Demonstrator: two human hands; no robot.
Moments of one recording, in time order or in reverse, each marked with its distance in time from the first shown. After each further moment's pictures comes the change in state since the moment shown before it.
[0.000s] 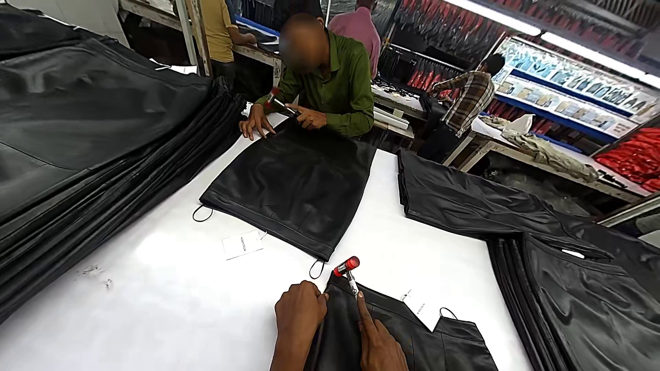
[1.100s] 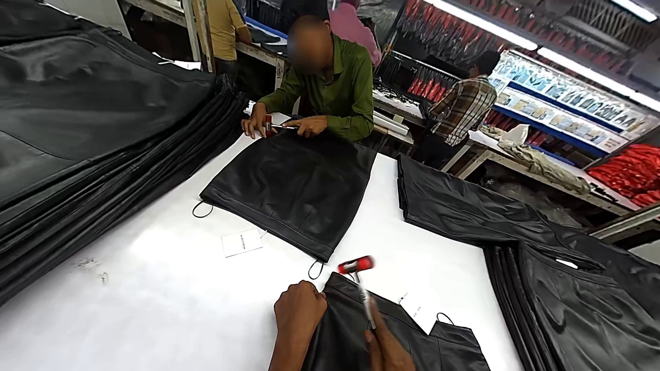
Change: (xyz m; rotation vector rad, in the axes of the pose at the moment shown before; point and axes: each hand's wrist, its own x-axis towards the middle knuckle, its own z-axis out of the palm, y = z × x) left_hand 0.003 0.001 0.002 -0.055 0.005 -0.008; right_hand -0.019 -0.013 -0.033 0.299 0.202 -0.081
